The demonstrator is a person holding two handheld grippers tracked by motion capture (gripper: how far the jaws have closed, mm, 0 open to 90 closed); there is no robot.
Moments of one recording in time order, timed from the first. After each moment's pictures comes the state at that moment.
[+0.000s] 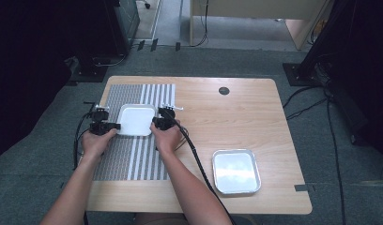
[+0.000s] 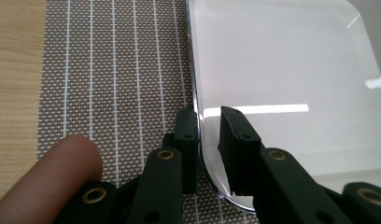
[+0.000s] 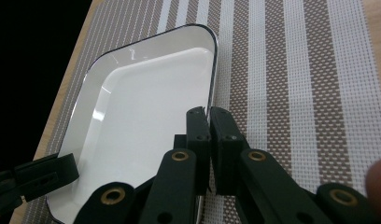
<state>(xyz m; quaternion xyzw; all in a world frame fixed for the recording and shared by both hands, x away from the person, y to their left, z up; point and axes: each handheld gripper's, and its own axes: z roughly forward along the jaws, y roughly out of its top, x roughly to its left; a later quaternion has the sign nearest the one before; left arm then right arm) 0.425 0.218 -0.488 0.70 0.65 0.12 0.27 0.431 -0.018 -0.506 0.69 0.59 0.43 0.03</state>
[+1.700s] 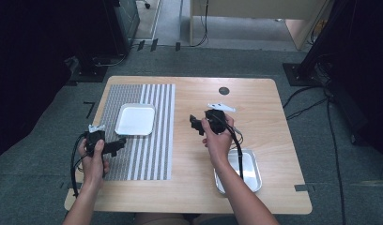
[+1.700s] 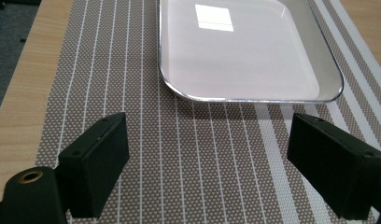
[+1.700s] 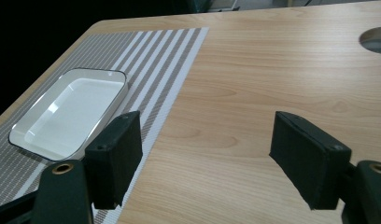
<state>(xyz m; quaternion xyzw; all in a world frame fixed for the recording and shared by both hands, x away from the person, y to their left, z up) 0.331 0.201 -0.476 0.68 0.63 0.20 0.33 0.368 -0.184 -0.443 0.58 0.66 0.45 0.17</state>
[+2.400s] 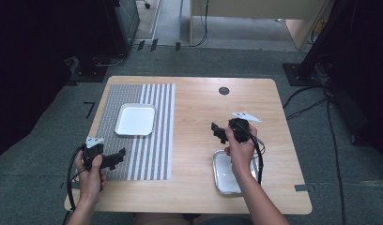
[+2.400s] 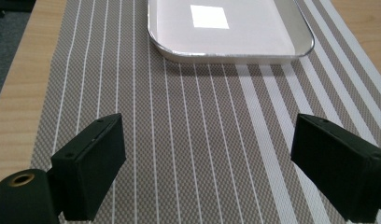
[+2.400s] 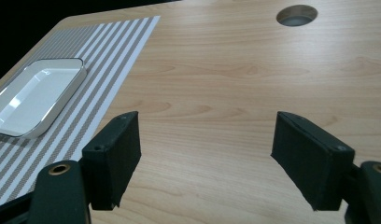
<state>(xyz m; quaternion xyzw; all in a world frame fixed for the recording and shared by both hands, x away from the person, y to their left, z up) 0.283 0.201 -0.480 0.69 0.61 0.21 0.33 0.336 -0.251 -0.453 0.61 0.64 0.44 0.17</state>
